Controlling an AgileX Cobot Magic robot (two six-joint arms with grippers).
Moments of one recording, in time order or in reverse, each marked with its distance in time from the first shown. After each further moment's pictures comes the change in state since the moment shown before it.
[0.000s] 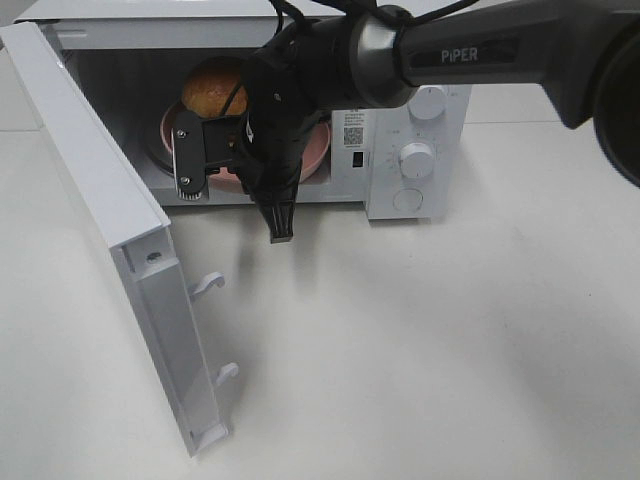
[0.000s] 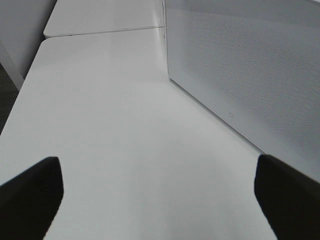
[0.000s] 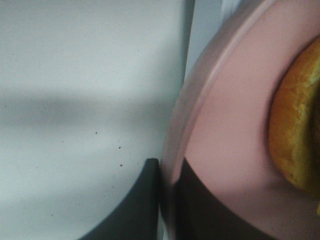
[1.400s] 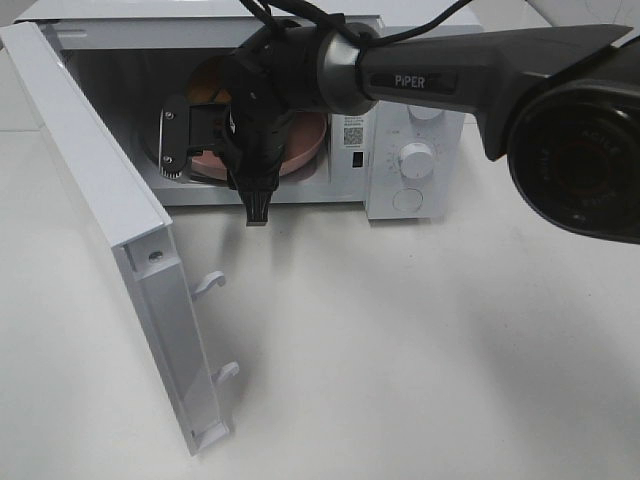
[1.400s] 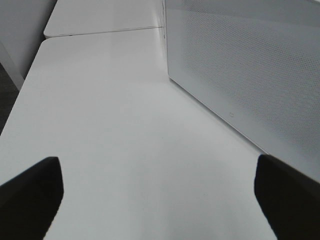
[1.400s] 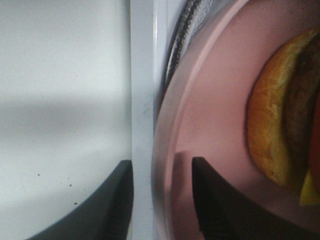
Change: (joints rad) left arm 0.000 0.000 0.000 0.000 0.000 0.000; right arm 0.000 0.128 -0.217 -0.024 0.050 0.101
